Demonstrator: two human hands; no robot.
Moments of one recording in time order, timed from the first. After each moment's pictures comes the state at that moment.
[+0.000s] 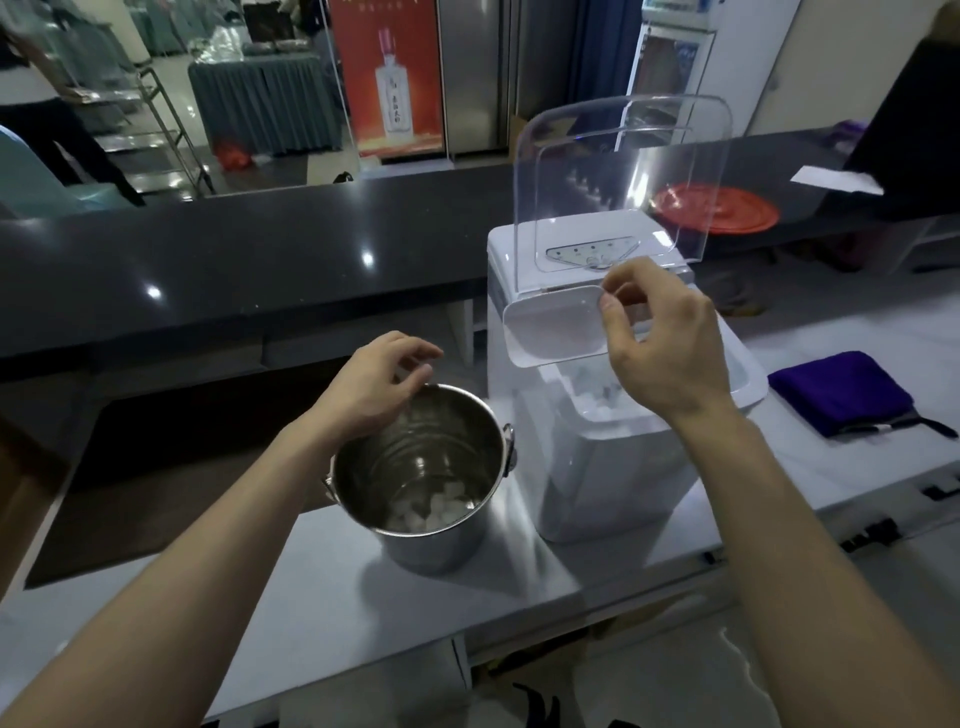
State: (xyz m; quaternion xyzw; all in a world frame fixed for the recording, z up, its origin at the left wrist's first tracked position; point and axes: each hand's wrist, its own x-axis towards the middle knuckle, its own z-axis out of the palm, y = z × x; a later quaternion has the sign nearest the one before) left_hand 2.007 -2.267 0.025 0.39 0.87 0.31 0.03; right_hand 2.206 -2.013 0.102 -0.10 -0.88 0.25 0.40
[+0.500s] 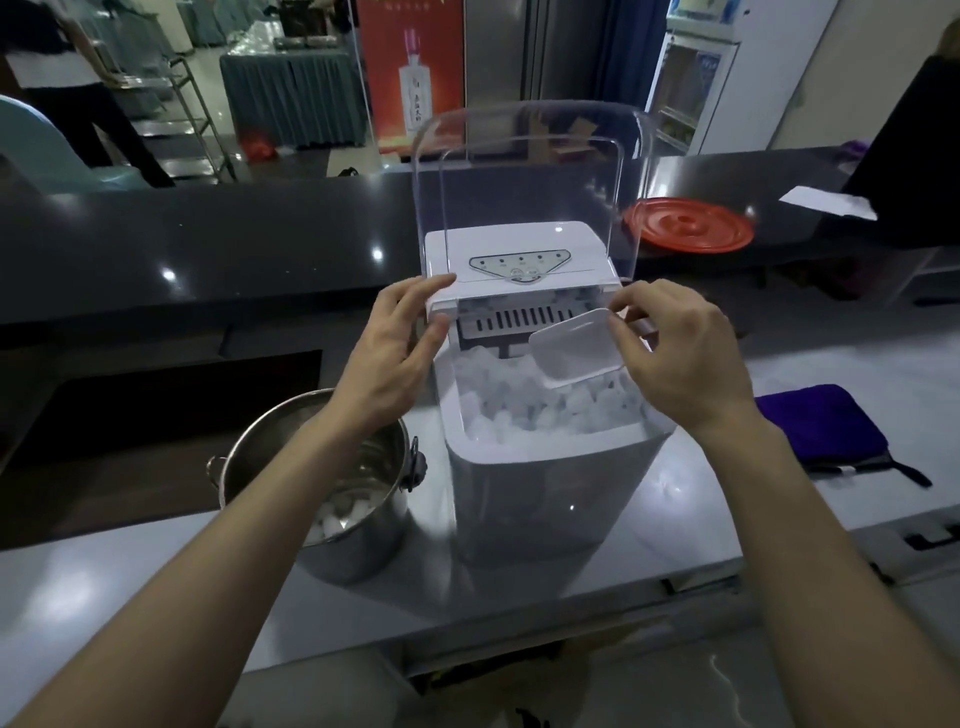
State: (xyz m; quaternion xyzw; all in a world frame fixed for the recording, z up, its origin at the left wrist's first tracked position) left_hand 2.063 -2.151 0.042 0.36 0.81 0.46 -0.06; right_hand 2.226 -1.879 0.085 -0.04 -0.92 0.16 0.35
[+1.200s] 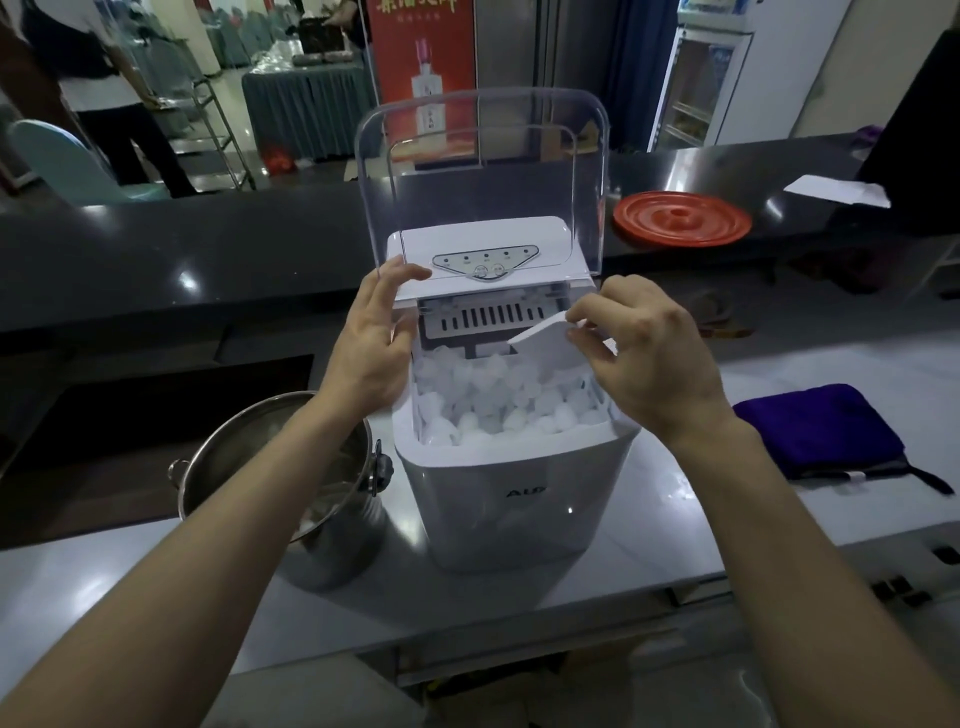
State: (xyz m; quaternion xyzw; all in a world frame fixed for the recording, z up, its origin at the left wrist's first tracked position) left_hand 2.062 -2.119 0.042 0.32 0.83 0.45 -0.10; right_hand 2.221 -1.861 0.073 0.06 -0.92 0.10 0.38
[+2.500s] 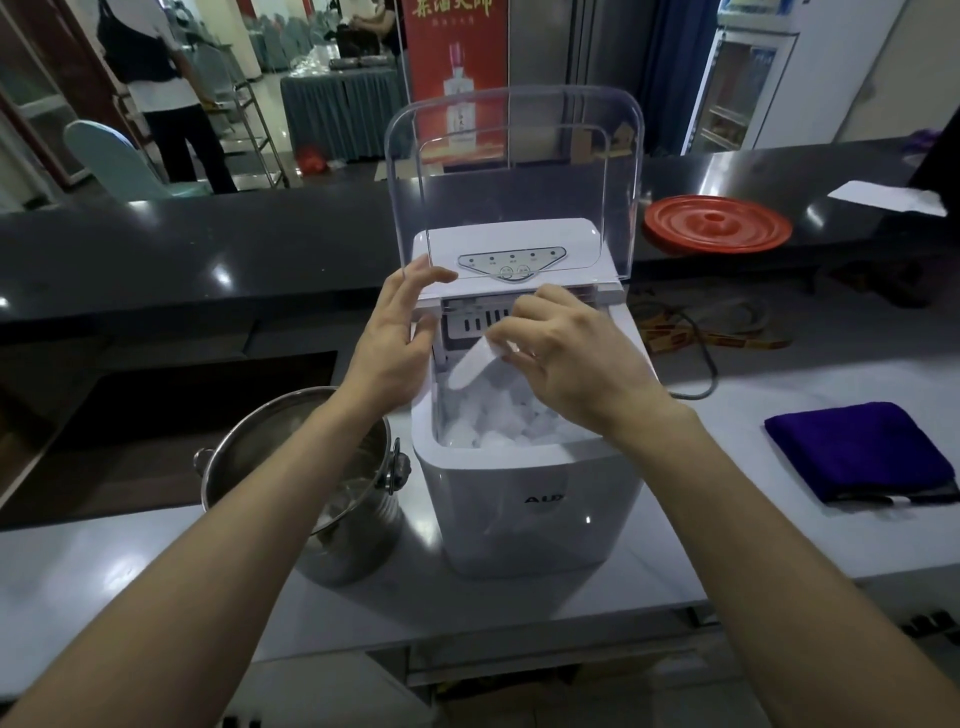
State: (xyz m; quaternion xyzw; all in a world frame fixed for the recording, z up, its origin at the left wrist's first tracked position) left_hand 2.062 -2.118 0.043 0.31 0.83 0.44 -0.12; right_hand 2.181 -1.914 0.077 0.20 -0.93 0.09 0.29
